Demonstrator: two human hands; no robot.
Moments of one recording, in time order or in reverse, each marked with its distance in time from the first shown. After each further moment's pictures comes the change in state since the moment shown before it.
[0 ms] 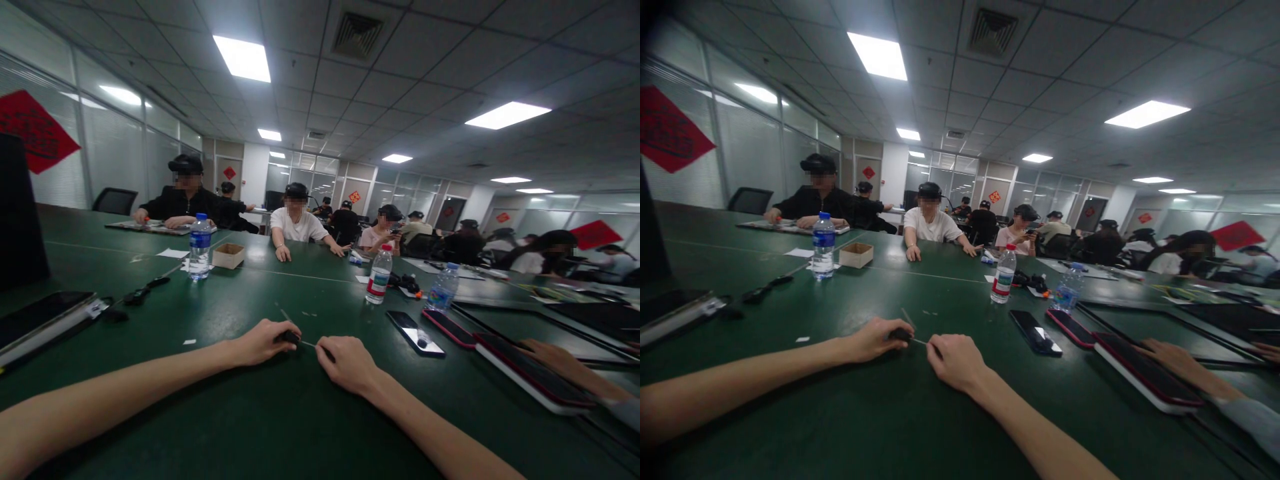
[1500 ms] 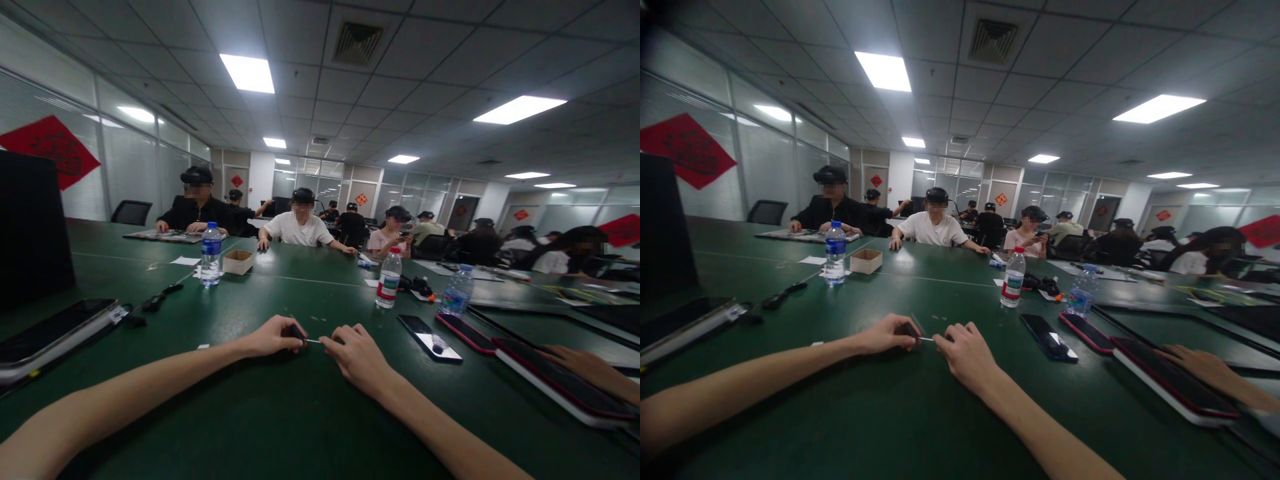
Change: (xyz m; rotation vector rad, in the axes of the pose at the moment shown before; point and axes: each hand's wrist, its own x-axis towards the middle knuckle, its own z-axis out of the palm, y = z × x) left_hand 0.008 -0.003 -0.011 -0.561 -0.077 -0.213; right_hand 0.005 0.004 -0.011 -0.253 0.108 -0.170
